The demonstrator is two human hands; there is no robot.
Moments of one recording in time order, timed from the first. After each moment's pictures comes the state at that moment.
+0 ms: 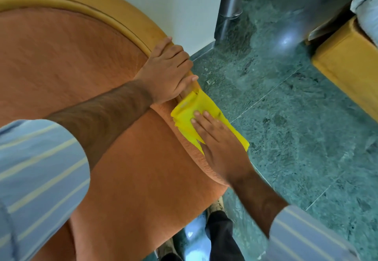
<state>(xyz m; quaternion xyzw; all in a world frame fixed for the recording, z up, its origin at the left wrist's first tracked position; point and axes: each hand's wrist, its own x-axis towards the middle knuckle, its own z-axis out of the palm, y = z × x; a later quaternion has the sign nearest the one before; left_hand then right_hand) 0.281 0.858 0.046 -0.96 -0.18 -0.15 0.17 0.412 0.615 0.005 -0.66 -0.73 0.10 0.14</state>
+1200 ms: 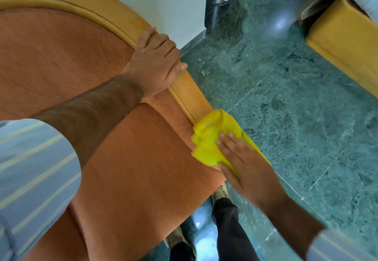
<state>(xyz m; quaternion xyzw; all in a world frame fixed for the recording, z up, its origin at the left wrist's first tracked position) 0.286 0.856 0.046 -0.96 -0.19 -0.12 0.15 0.430 0.509 0.006 -0.69 -0.70 0.12 0.15</state>
